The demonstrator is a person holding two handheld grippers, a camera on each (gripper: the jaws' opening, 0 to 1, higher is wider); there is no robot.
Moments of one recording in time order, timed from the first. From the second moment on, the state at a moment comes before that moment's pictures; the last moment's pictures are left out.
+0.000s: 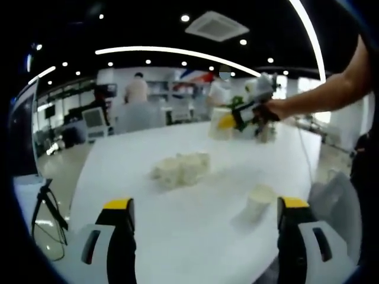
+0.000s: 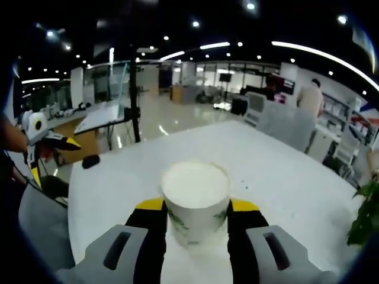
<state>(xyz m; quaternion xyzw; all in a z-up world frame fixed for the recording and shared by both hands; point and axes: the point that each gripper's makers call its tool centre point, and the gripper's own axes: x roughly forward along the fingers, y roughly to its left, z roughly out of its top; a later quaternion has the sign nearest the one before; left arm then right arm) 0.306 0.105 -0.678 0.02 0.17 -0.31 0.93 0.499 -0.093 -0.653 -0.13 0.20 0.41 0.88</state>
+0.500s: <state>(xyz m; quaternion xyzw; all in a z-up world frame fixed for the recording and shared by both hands) 0.306 0.098 -0.668 0.02 0.16 -0.32 0.93 0.470 -0.089 -0.641 -0.13 0.19 0.42 0.88</state>
